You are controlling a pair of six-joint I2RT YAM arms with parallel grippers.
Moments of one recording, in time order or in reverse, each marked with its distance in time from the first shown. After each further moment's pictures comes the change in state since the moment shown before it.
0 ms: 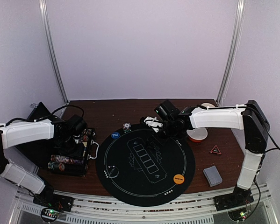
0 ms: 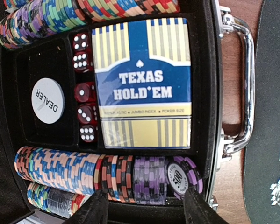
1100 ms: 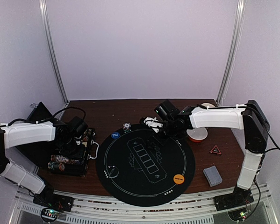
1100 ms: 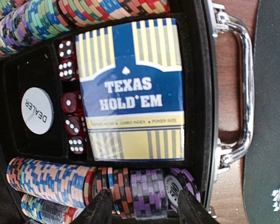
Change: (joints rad) left arm -0.003 0.014 -0.043 0.080 0.022 0.027; right arm 0.000 0.001 0.007 -0.020 -0.013 -0.012
